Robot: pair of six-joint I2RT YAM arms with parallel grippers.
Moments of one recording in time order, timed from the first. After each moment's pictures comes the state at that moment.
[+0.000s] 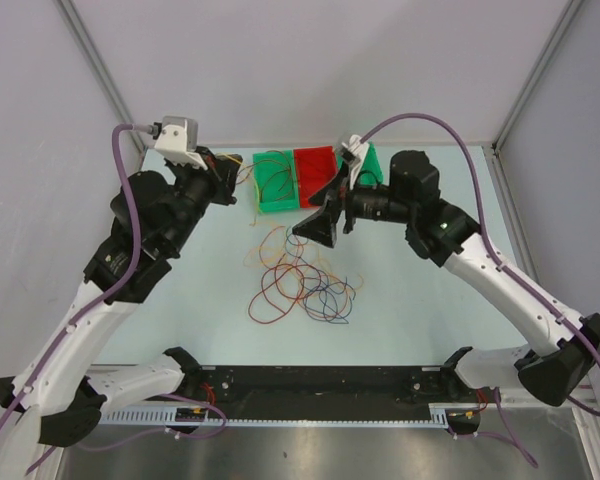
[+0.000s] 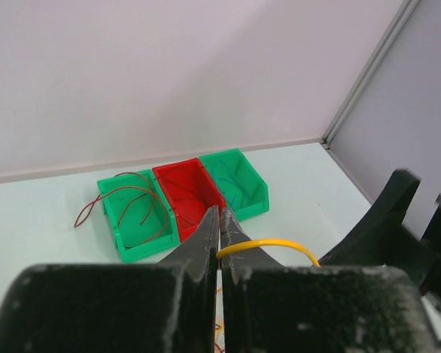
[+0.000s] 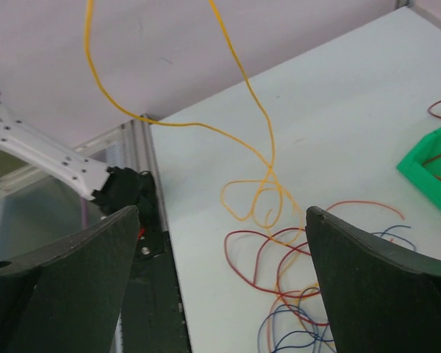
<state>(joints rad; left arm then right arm) -0.68 0.99 1.42 -0.37 -0.30 -0.21 0.68 1.28 1.38 -0.21 -0.66 0.23</state>
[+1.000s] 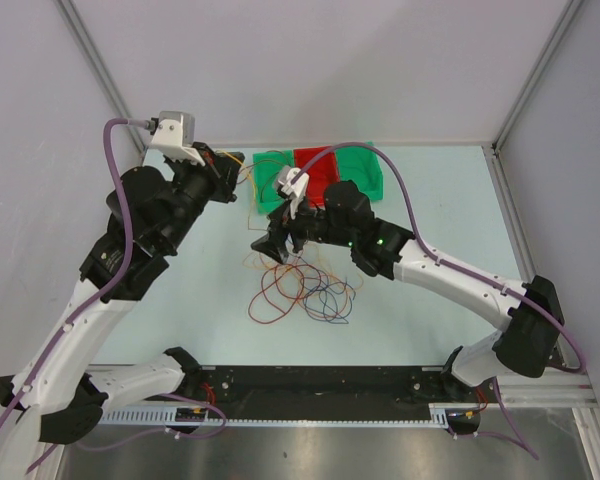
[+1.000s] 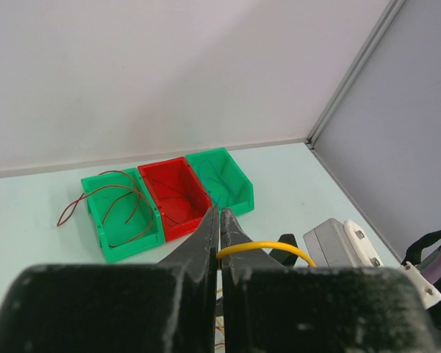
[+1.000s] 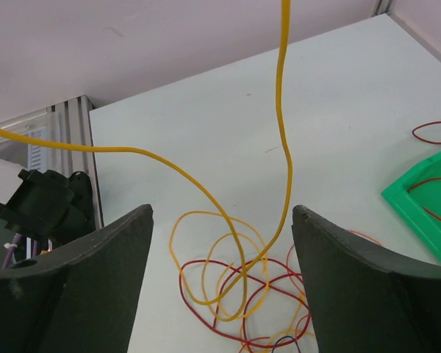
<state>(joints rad) -0.68 1.01 1.48 -0.41 -0.27 -0.26 0.94 1.48 1.31 0.02 -0.33 0.04</state>
